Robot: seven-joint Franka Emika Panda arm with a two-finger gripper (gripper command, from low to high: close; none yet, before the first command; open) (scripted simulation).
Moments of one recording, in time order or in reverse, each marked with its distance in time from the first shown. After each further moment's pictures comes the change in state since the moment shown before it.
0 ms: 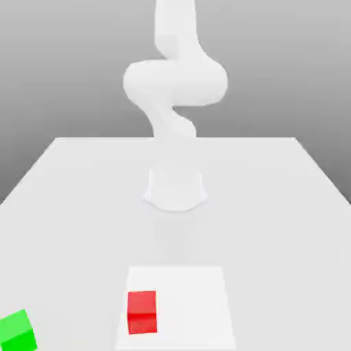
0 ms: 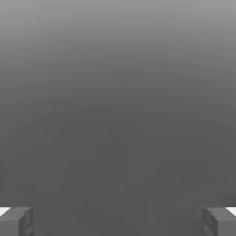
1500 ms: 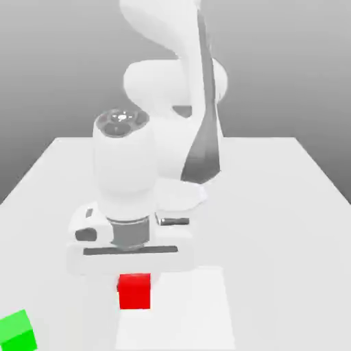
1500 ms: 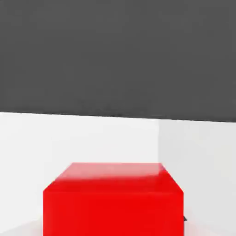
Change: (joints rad) arm -0.076 0.907 -0.160 -0.129 0.069 0.307 -0.169
